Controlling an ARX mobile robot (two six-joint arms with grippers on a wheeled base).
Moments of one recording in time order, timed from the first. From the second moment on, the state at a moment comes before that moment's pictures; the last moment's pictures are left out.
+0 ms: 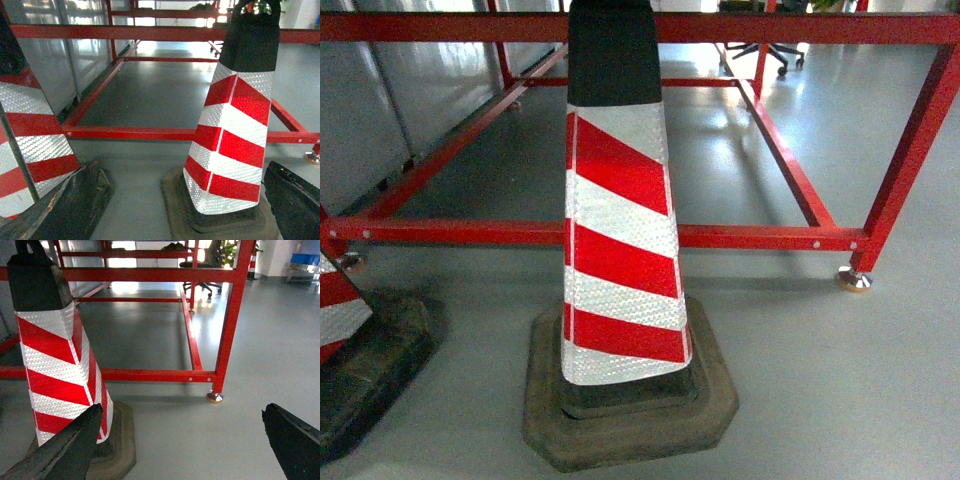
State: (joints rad) left arm 0.00 0.01 0.01 0.00 0.00 0.00; right arm 0.00 0.01 0.01 -0.01 0.00 0.00
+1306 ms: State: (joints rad) left arm 0.00 0.01 0.01 0.00 0.00 0.00; right arm 0.00 0.01 0.01 -0.01 0.00 0.00
